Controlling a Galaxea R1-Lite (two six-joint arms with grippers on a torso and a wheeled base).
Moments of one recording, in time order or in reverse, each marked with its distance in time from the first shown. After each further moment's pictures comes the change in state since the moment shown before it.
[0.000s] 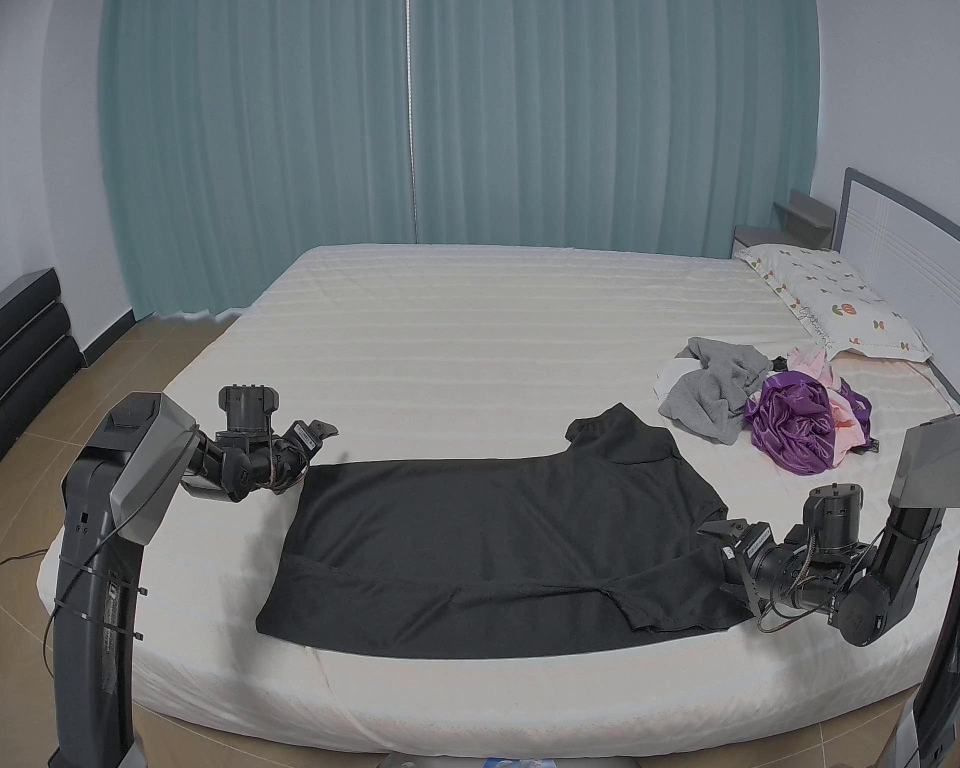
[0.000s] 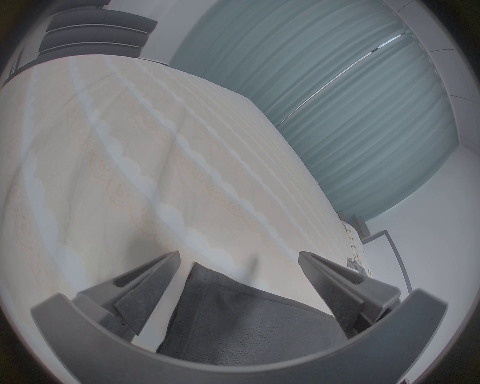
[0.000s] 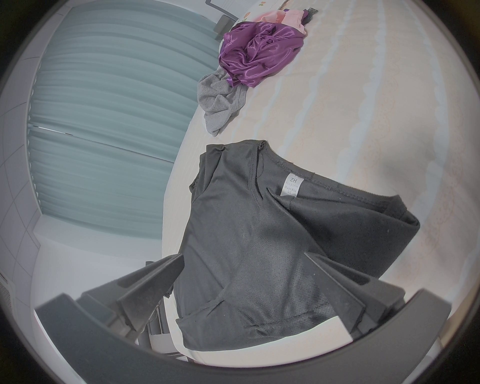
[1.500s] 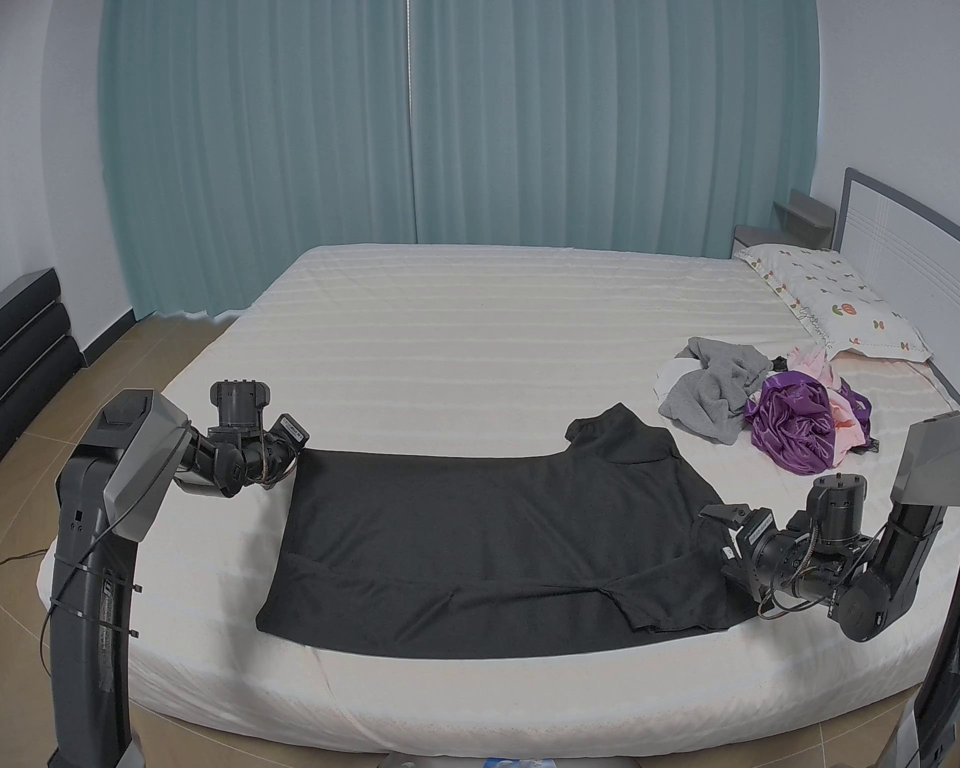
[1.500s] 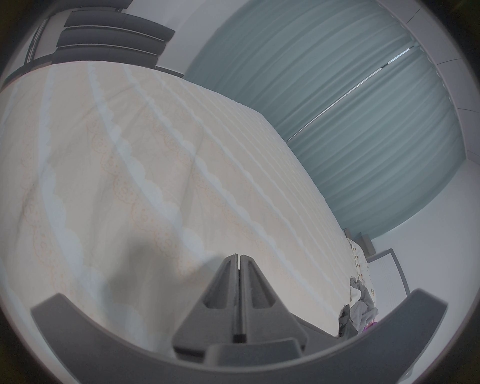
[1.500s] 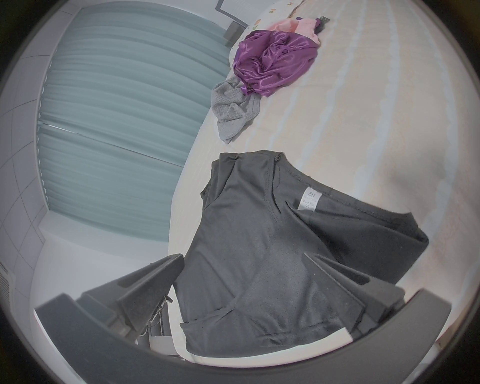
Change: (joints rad) left arm 0.020 -0.012 -0.004 -0.003 0.078 -0.055; right arm 0.000 -0.012 -0.019 -0.036 -0.015 -0.015
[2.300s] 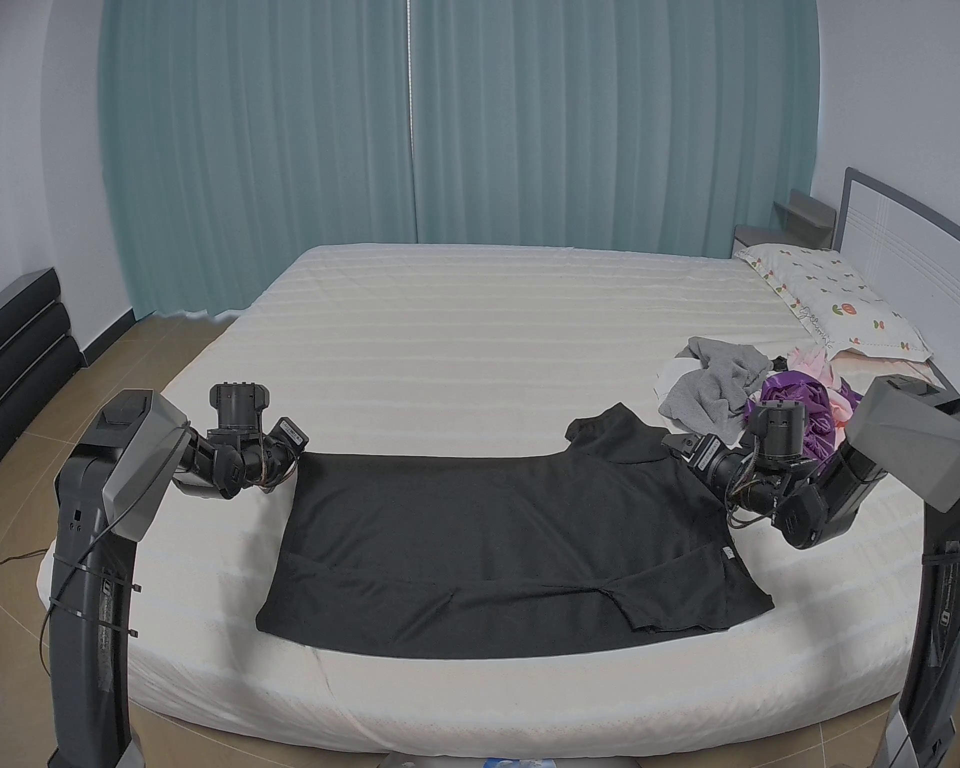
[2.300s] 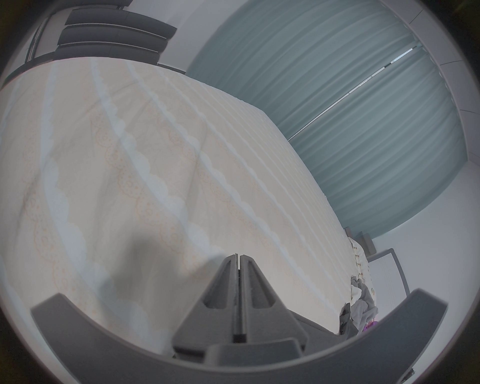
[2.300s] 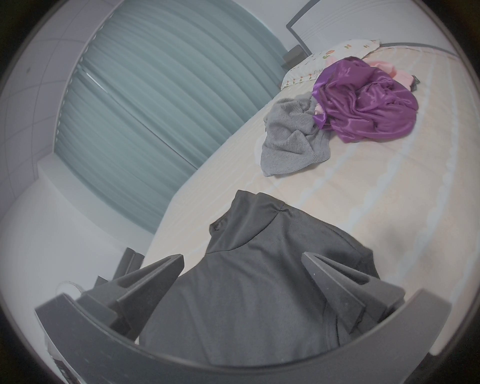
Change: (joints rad) left arm 0.001 -0.003 0.015 0.006 -0.009 -0.005; right arm -0.001 0.185 -0.631 0.353 -0.094 -0.341
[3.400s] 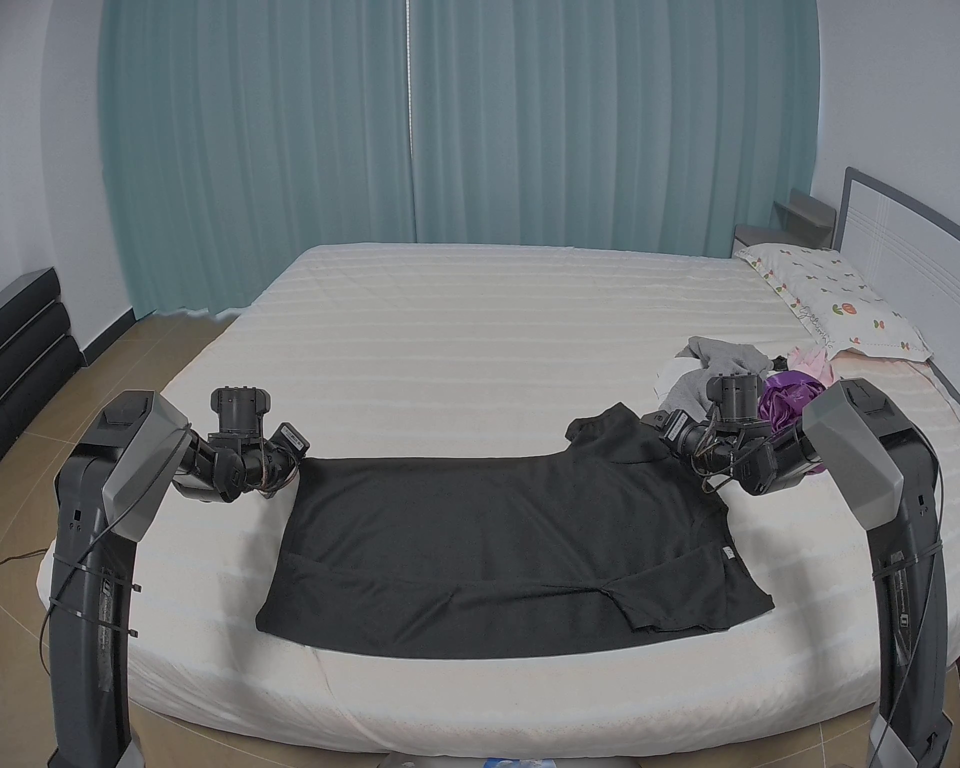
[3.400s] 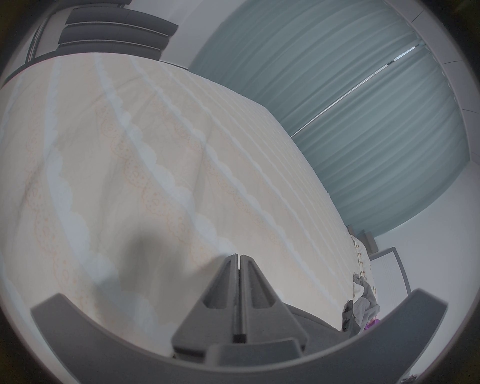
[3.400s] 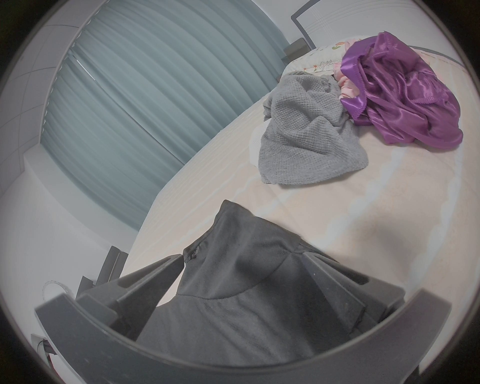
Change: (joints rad) left arm -0.002 -0.002 0.023 0.003 -0.005 0.000; right arm -0.016 0.280 -0.637 0.419 -0.017 -0.045
